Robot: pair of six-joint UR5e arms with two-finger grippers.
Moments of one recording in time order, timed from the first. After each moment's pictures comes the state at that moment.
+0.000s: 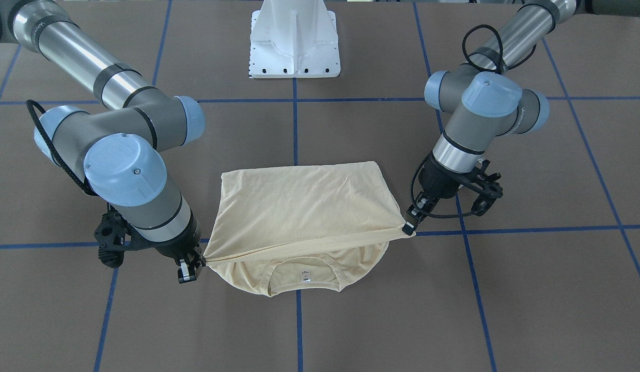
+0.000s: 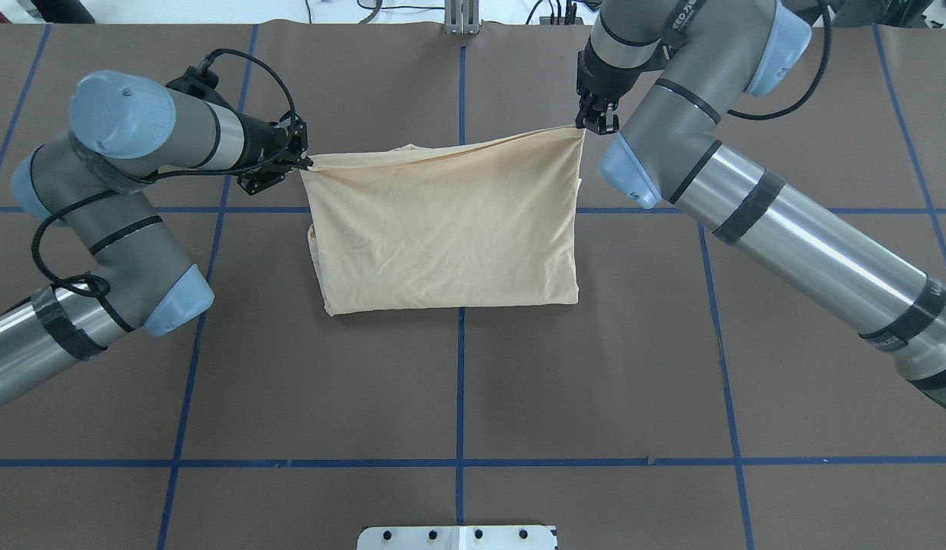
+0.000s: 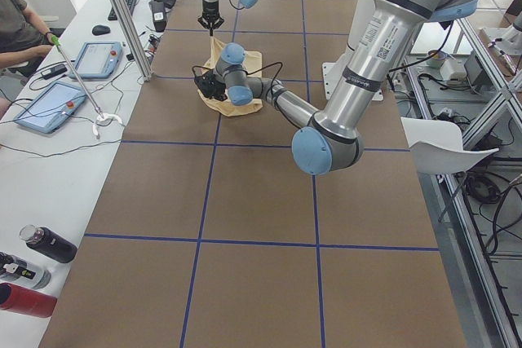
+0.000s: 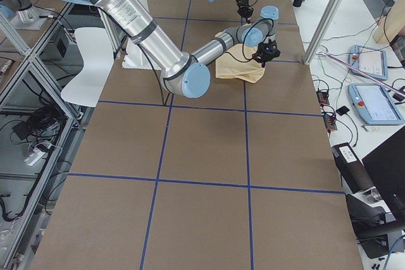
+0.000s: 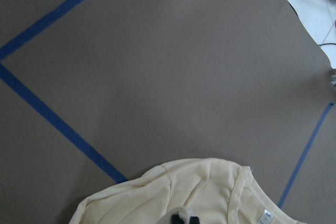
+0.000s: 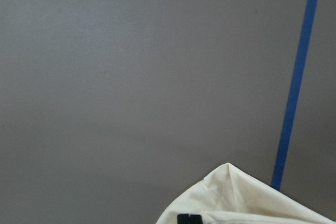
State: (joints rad) left arm -0.79 -2.09 -1.46 -2.27 -1.85 -1.92; right arm 0.88 -0.73 1.23 -1.41 2.05 2.30
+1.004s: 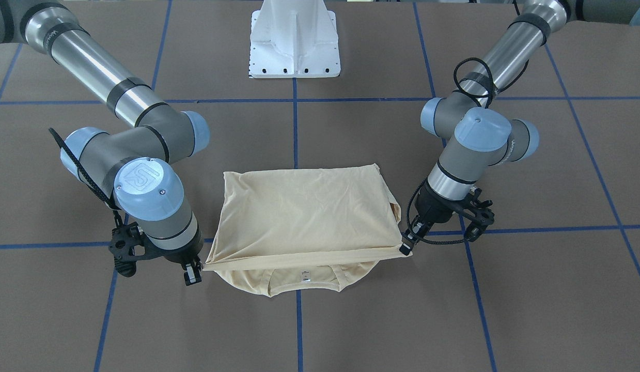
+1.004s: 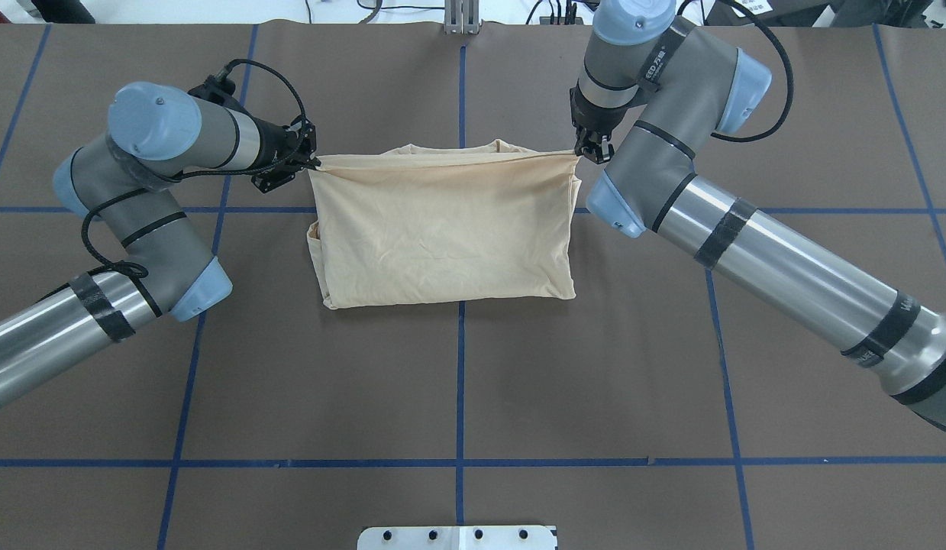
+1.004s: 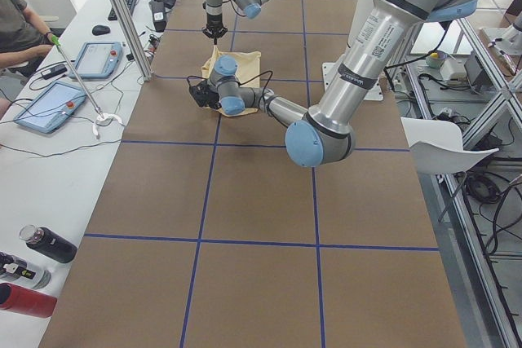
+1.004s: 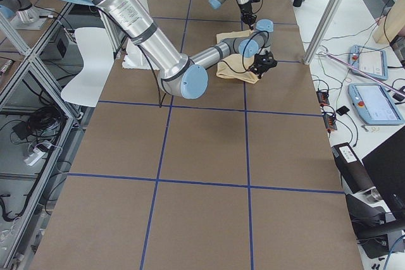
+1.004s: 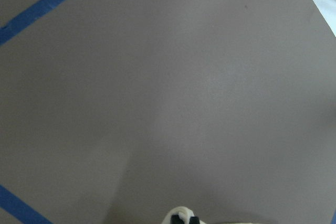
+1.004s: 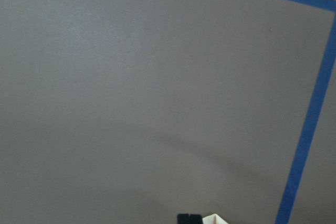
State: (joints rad) left arm -0.79 -2.15 -1.29 -2.37 -1.85 -1.91; right arm 0.84 -0.75 1.16 -1.37 1.98 2.19
